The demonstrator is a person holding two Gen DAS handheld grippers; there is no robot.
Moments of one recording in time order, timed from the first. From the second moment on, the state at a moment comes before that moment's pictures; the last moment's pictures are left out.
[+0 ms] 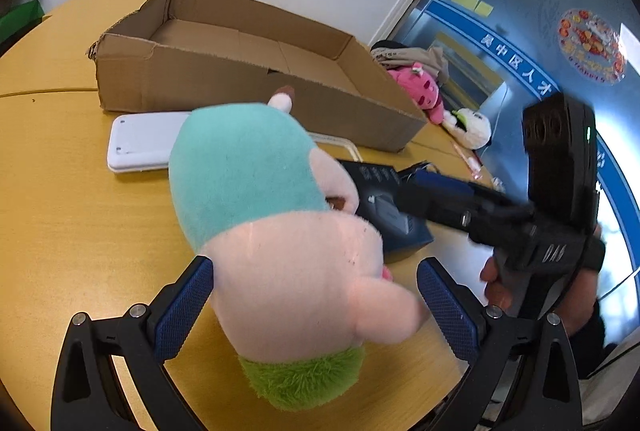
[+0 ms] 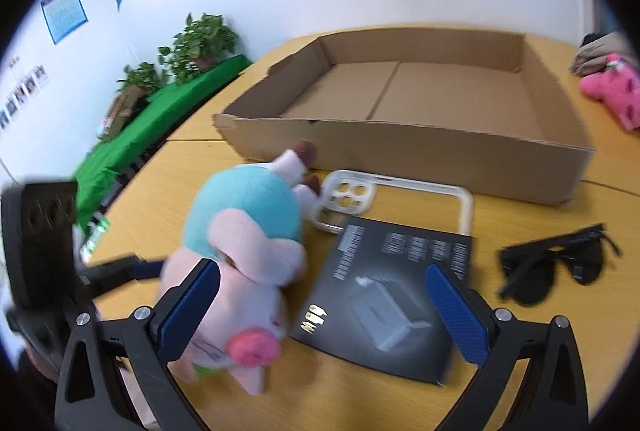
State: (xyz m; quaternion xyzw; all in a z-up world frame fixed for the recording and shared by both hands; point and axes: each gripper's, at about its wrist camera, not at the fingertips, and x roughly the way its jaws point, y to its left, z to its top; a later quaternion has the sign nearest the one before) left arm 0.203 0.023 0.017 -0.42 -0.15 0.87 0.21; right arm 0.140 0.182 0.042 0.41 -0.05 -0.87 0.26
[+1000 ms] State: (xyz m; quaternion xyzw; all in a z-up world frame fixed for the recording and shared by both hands) left arm 0.187 0.048 0.126 -0.35 -0.06 0.91 0.23; right arm 0.105 0.116 0.131 0.34 -0.02 -0.89 0.32
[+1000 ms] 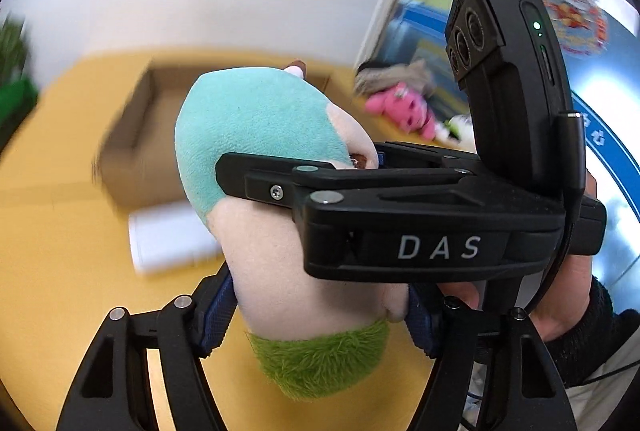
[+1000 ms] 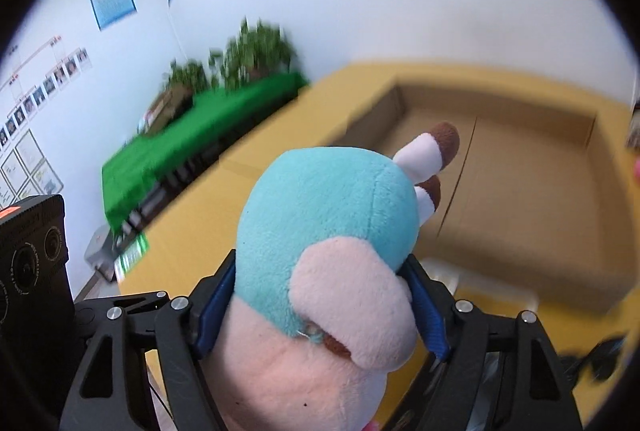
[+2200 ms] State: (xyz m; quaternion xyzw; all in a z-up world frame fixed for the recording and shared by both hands) left arm -0.215 -0.027 0.165 -0.43 -0.04 0.87 0.24; right arm -0.289 0.060 0.167 0.39 -0.06 -0.87 0.30
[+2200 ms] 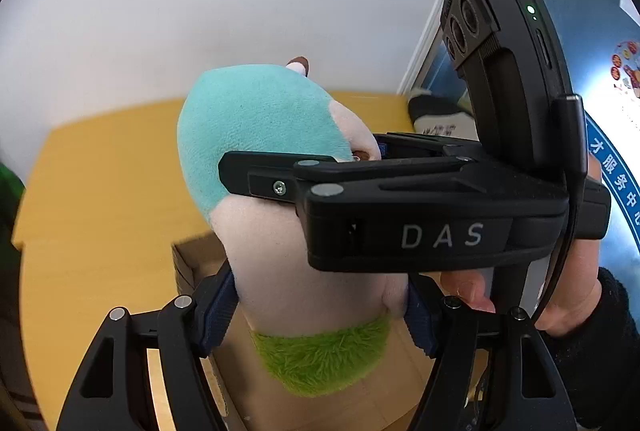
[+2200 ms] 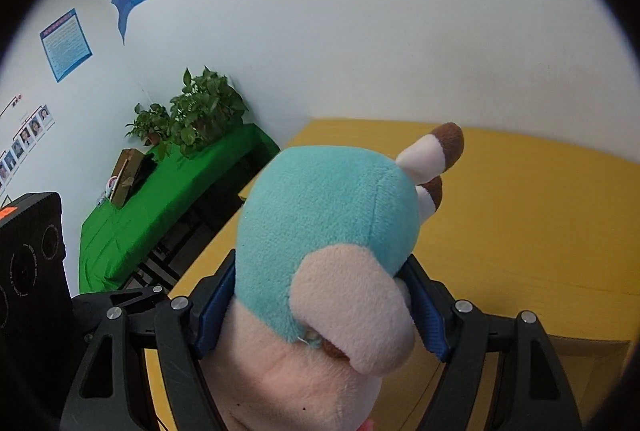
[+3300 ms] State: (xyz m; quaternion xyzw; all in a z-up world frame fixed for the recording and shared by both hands) left arm -0.227 -0.073 0.003 -0.54 -0.08 0.82 0.18; right arm -0.268 0.054 0.027 0.48 -0.13 -0.81 0.31
